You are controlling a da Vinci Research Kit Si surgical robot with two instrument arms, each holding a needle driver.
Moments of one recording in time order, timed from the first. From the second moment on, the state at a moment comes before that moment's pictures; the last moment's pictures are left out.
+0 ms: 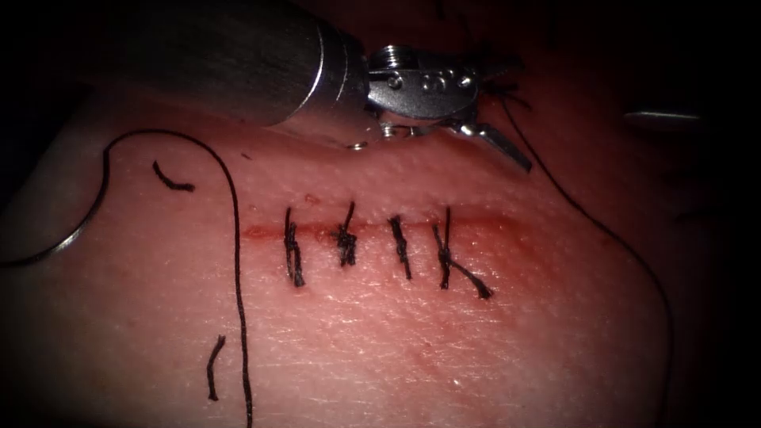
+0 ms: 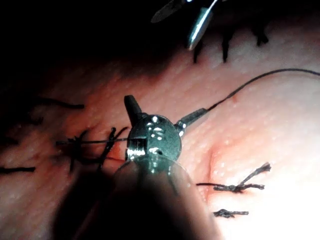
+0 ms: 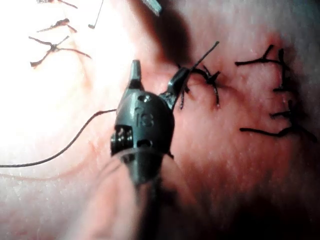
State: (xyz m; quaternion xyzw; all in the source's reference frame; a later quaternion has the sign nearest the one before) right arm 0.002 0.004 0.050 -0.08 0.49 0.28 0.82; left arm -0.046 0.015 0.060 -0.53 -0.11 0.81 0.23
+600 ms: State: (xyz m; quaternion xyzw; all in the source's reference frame) right arm 0.007 0.005 0.053 -0.06 0.50 0.24 0.83; left arm -0.034 0.009 0.053 -0.51 -0.09 0.81 0.27
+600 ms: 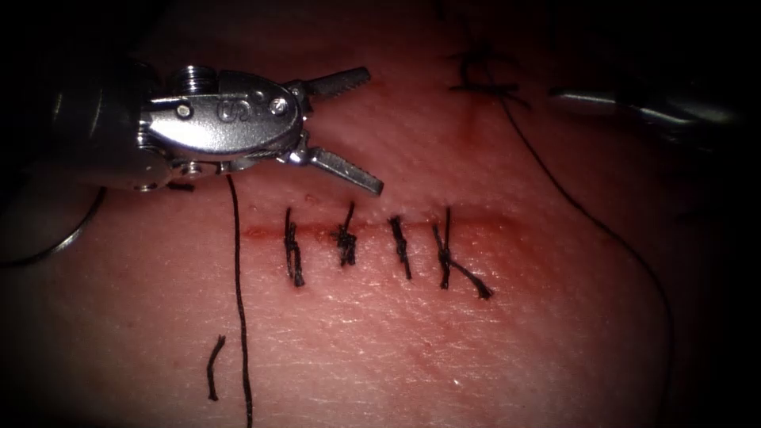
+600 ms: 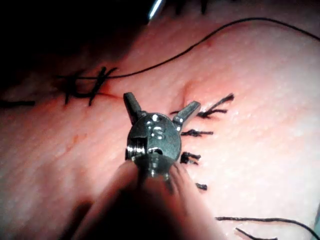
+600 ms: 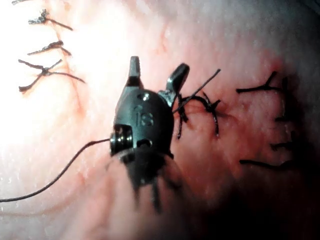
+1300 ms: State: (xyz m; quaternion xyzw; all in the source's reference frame) right arm 0.010 0.001 0.055 0.01 0.56 0.12 0.82; left arm -0.030 0.006 0.048 -0.52 -0.03 0.82 0.25
